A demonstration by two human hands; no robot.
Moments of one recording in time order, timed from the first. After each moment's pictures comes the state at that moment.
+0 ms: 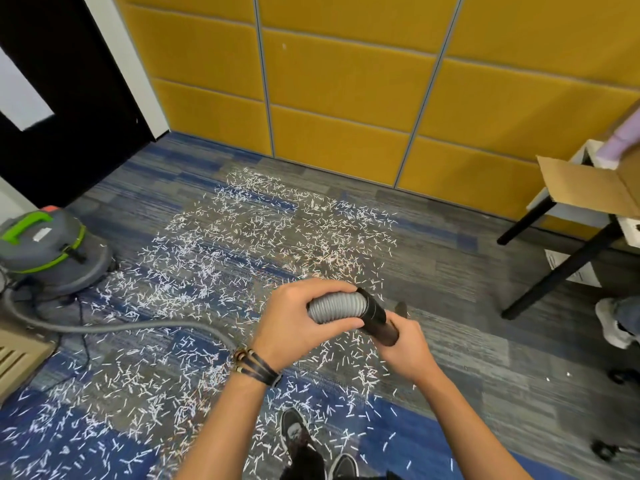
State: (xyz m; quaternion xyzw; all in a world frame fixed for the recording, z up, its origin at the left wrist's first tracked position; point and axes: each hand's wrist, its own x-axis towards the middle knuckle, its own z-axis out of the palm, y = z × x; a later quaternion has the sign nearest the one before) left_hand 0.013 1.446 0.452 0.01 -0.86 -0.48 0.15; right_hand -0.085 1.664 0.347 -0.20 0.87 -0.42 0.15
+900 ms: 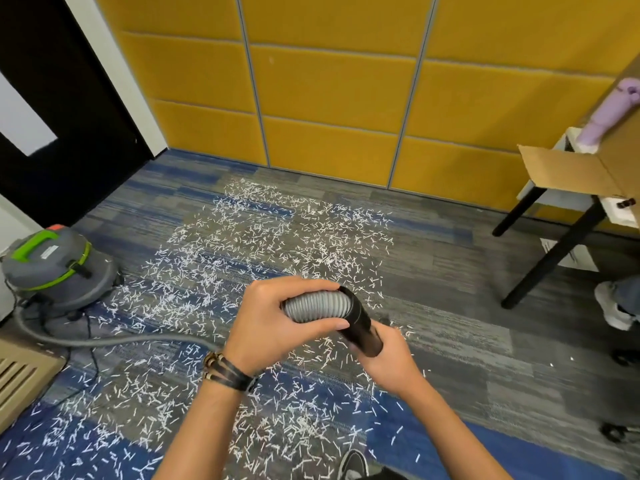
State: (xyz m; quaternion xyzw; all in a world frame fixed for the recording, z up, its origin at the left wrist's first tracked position) left_hand 0.061 1.467 0.484 -0.03 -0.86 -0.47 0.19; right_hand -0.021 1.677 0.349 -0.20 0.83 -0.50 0.17
